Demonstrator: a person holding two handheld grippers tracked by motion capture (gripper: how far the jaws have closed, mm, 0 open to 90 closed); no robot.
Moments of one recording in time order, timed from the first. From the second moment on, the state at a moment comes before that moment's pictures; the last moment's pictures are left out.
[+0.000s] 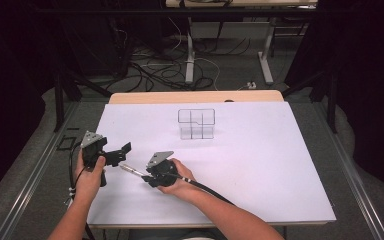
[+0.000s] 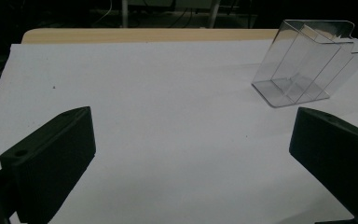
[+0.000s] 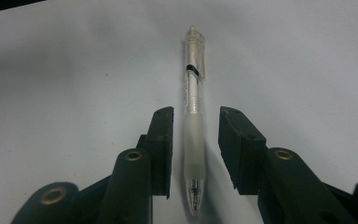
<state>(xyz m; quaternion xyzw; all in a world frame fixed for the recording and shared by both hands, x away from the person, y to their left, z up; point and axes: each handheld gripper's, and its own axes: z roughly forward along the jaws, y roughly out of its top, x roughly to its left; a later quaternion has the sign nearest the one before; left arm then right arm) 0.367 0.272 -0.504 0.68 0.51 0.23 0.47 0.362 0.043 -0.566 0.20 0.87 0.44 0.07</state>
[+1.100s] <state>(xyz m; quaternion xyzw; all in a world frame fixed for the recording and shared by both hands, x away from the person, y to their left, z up) 0.367 0.272 -0.504 0.68 0.51 0.23 0.46 0.363 0.048 -0.570 0.21 0.88 0.42 0.07</state>
